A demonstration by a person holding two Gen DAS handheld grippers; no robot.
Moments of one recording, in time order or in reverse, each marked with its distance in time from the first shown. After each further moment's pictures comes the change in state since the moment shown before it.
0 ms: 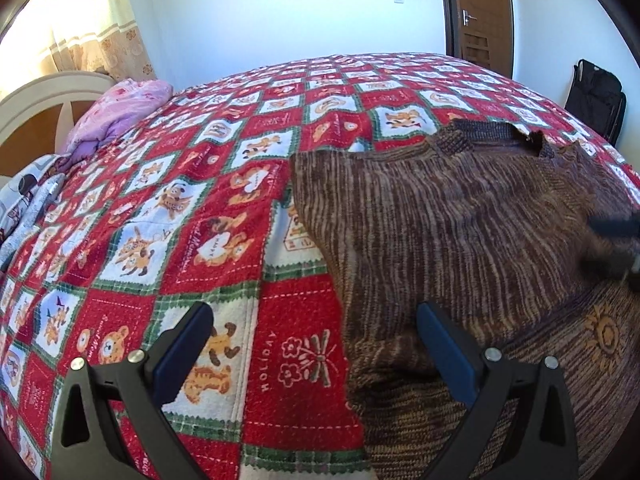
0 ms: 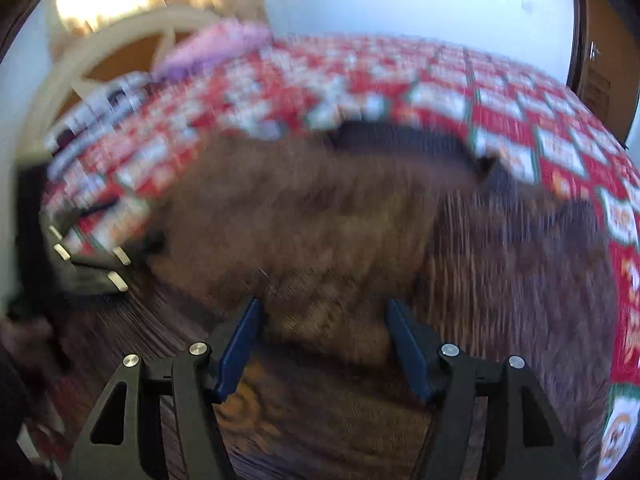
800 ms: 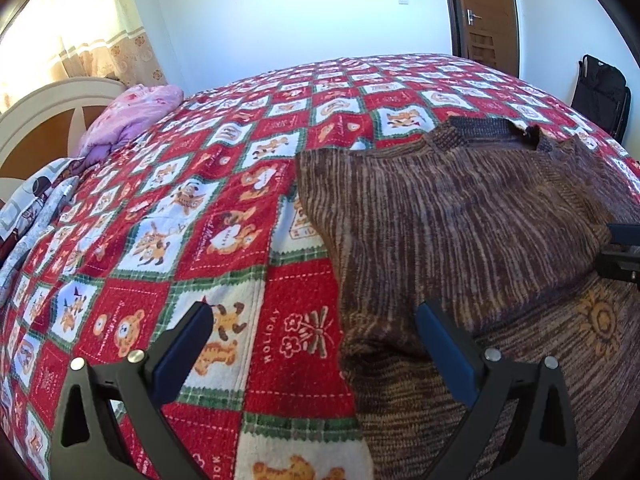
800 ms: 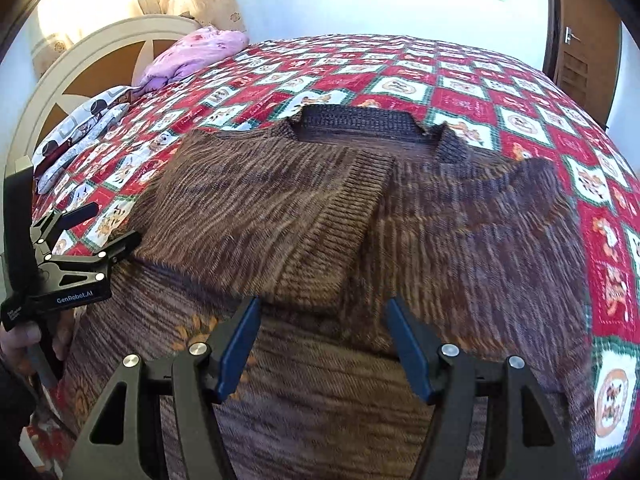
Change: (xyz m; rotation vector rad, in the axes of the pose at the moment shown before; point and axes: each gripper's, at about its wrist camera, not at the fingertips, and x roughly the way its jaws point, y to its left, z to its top) left arm -0.018 -0.005 -0.011 -0.001 -0.015 0.048; right arm -0.027 -0.017 -0.019 0.079 -0.014 -0.037
